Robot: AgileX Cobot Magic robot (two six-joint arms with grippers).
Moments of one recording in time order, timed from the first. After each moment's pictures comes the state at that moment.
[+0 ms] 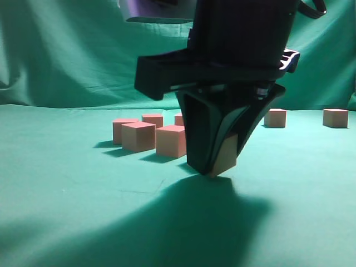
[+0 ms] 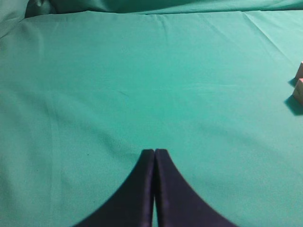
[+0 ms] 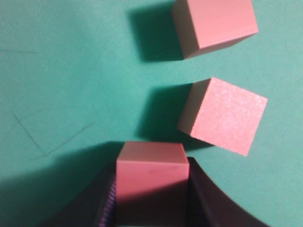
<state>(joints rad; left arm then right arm) -0.02 -0.01 0.02 0.02 0.35 0.01 0.93 1.72 -0.91 -0.34 0.55 0.38</state>
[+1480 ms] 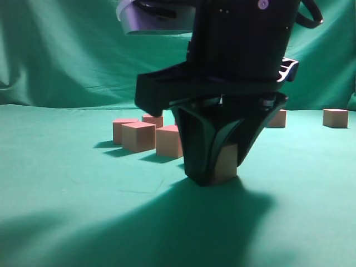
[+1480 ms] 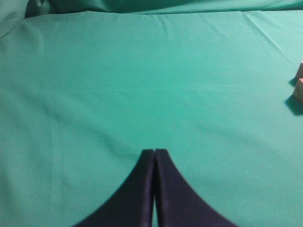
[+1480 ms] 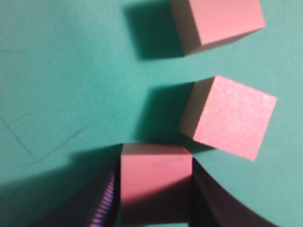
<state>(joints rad) -0.02 -0.01 0.02 0.02 0.35 0.01 0.93 1.75 -0.91 -0.36 0.54 0.41</state>
